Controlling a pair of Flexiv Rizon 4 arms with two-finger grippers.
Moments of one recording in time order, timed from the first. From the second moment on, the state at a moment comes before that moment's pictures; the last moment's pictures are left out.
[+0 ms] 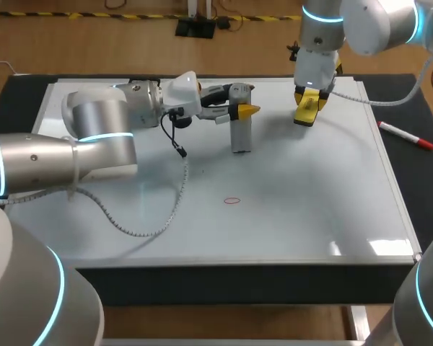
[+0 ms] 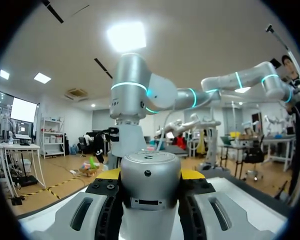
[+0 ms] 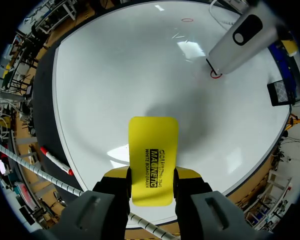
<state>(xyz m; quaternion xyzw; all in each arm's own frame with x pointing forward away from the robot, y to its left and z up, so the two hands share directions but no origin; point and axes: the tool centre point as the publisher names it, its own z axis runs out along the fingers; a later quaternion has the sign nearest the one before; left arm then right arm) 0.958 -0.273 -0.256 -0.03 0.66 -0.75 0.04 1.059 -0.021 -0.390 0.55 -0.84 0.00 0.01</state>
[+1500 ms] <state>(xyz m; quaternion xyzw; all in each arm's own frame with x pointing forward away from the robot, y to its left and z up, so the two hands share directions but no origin) 0.960 -0.279 -0.263 -0.03 0.67 -0.74 0.03 1.059 -0.021 -0.390 0.55 -0.84 0.00 0.01</state>
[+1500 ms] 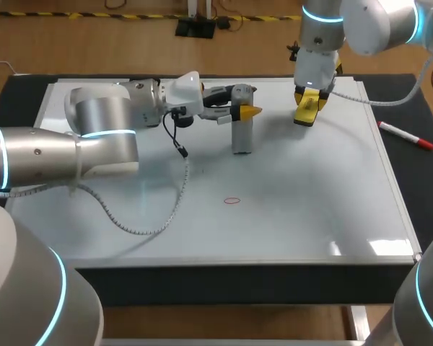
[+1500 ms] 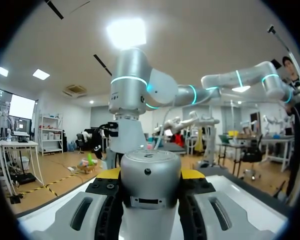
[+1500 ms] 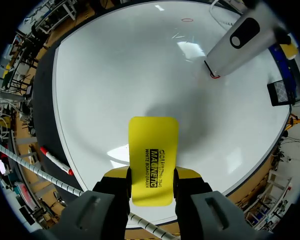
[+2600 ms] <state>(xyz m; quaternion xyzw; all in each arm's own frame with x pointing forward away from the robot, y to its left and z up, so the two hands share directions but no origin) 0.940 -0.188 -0.225 -0.05 0.66 -0.74 0.08 1.059 -0.021 -0.390 0.55 -0.84 0.00 0.01</state>
